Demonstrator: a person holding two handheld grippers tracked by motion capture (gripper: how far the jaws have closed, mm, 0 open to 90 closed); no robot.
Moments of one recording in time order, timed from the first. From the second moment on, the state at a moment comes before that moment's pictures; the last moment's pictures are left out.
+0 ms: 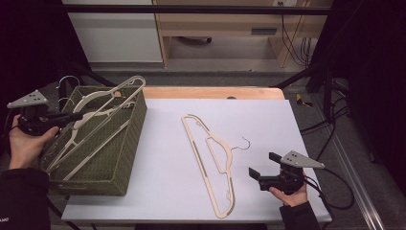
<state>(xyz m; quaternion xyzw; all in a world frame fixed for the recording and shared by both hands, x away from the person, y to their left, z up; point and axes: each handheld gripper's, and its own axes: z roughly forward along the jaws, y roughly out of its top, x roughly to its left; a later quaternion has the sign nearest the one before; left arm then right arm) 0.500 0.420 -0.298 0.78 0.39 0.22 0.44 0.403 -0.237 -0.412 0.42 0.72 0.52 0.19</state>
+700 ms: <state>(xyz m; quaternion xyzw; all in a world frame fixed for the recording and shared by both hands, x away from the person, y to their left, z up) 0.503 0.432 -0.327 0.79 0.42 0.20 0.40 0.404 -0.236 -0.413 0.41 0.73 0.51 0.19</state>
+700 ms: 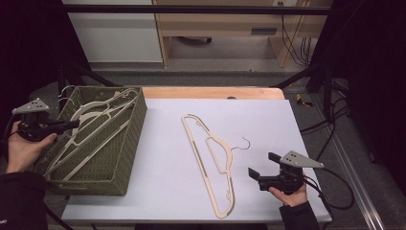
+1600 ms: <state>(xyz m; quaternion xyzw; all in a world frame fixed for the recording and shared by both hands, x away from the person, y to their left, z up) 0.495 0.439 -0.369 0.73 0.54 0.23 0.35 0.403 -0.234 -0.413 0.41 0.73 0.52 0.18</state>
